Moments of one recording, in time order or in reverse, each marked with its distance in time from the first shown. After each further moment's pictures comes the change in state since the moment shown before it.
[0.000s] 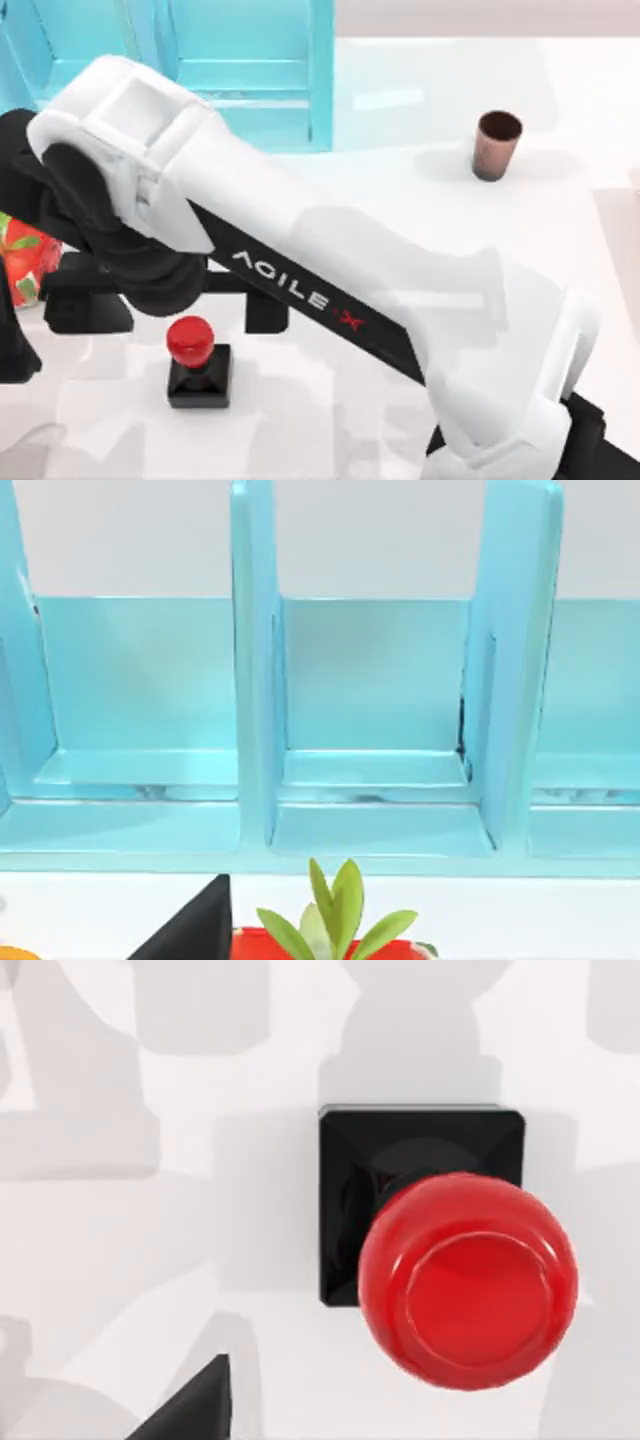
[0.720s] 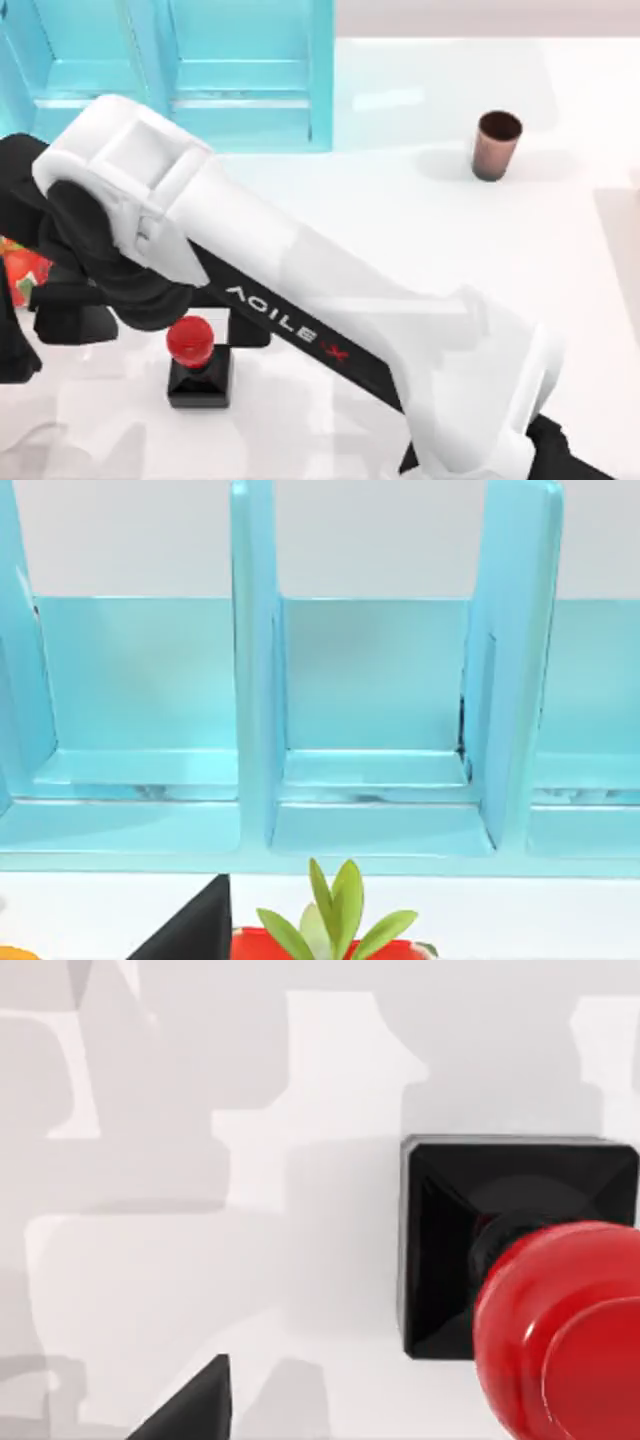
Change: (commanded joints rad) left arm 0.000 0.000 0.000 0.000 0.000 0.000; right arm 0.000 0.124 0.157 -0.027 0.006 0.004
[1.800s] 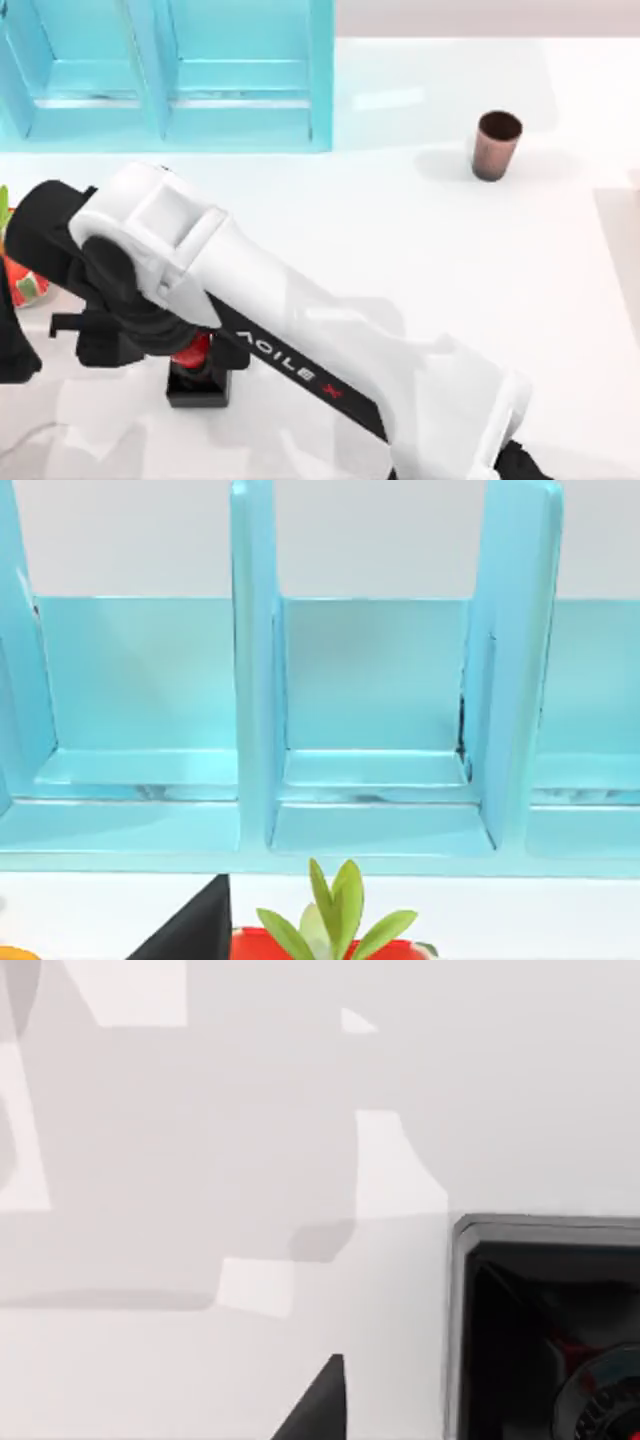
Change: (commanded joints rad) left arm 0.000 0.000 0.000 0.000 0.000 0.000; right arm -0.020 0.256 0.315 -0.046 0.002 -0.020
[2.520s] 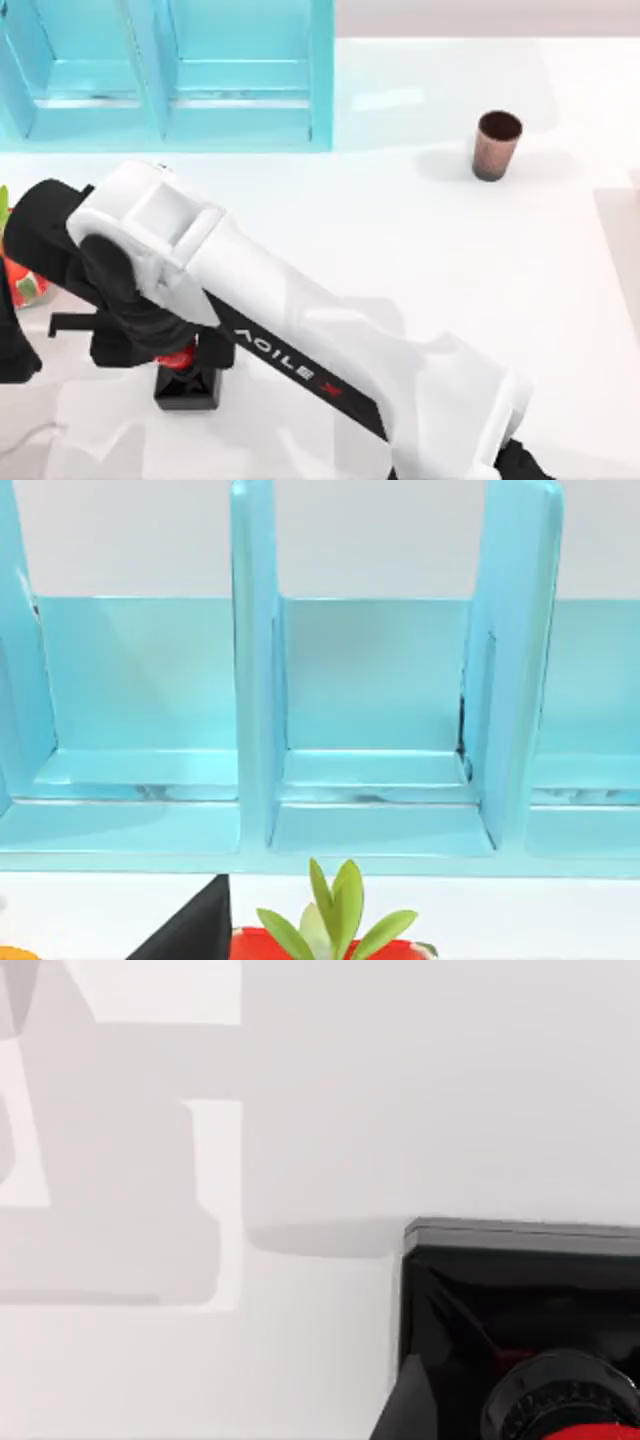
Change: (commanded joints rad) left arm 0.000 0.000 0.000 0.000 0.000 0.000; right arm 0.000 0.000 0.000 0.000 0.000 0.000
